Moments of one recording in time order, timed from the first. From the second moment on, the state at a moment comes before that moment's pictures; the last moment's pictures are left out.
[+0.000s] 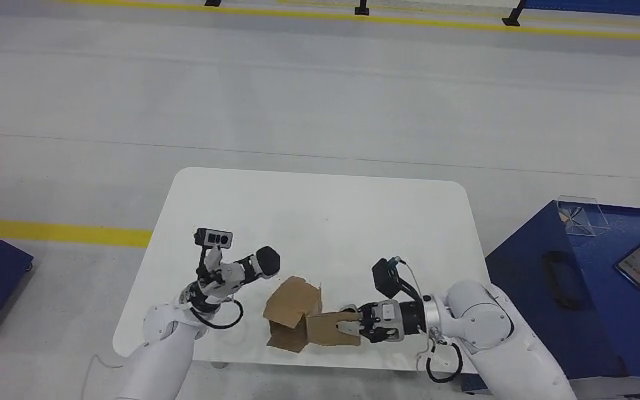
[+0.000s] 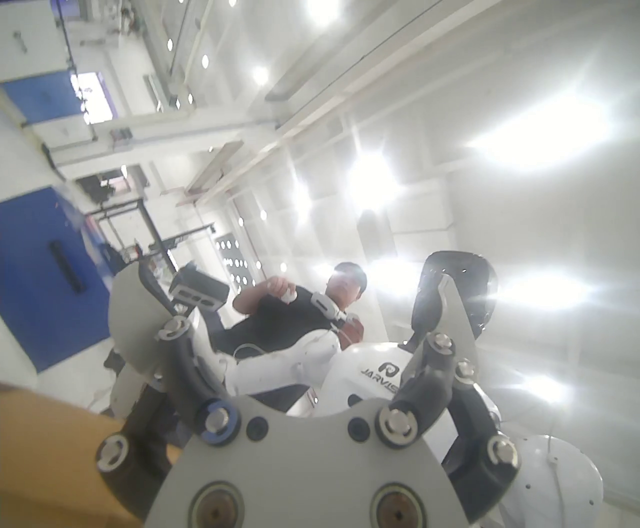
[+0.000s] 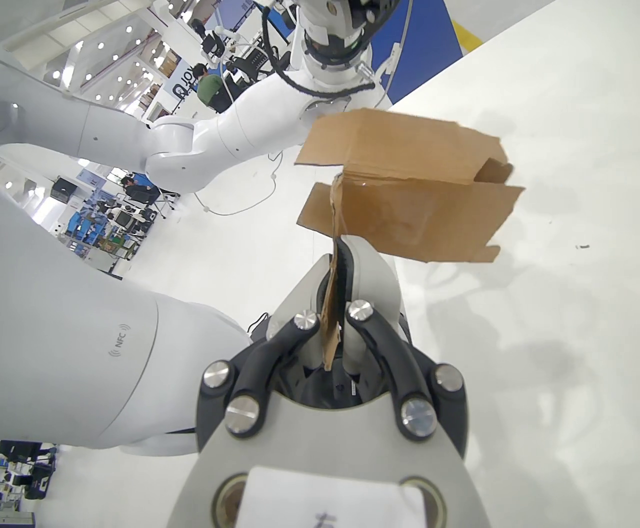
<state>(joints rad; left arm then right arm) 1.18 -1.28 -1.28 -1.30 -0.99 -0.51 -1.28 -1.24 -0.99 1.19 -1.71 -0.04 -0.77 1.05</state>
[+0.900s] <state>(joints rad) 1.16 -1.27 -1.19 -1.25 -0.80 -0.43 -1.39 -1.32 -0.93 1.20 -1.81 -0.05 -0.82 1.00</state>
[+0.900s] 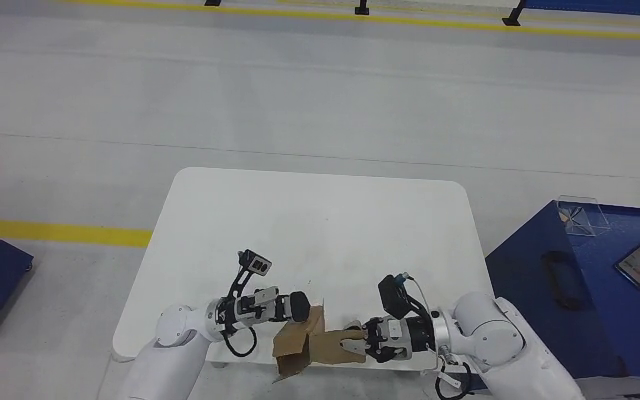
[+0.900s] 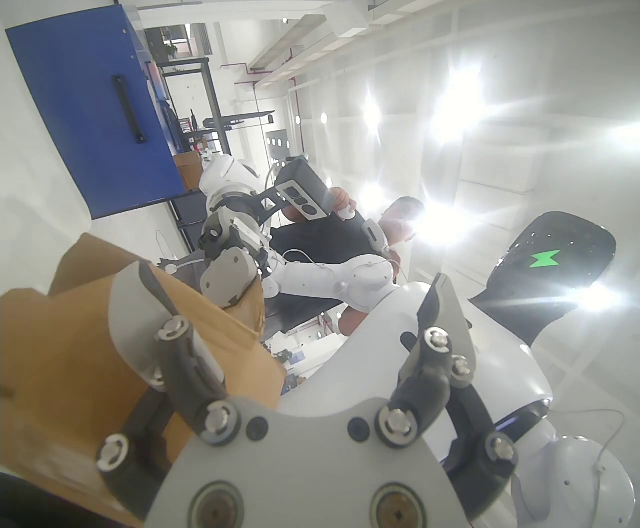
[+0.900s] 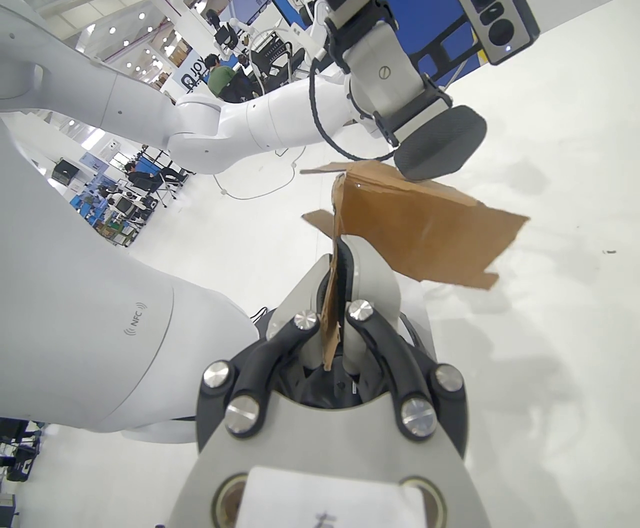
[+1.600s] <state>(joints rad) 1.17 -1.26 -1.24 -1.27 -0.82 -0.44 -1.36 -1.31 -0.93 1.17 -1.77 0.21 -0.75 0.97</state>
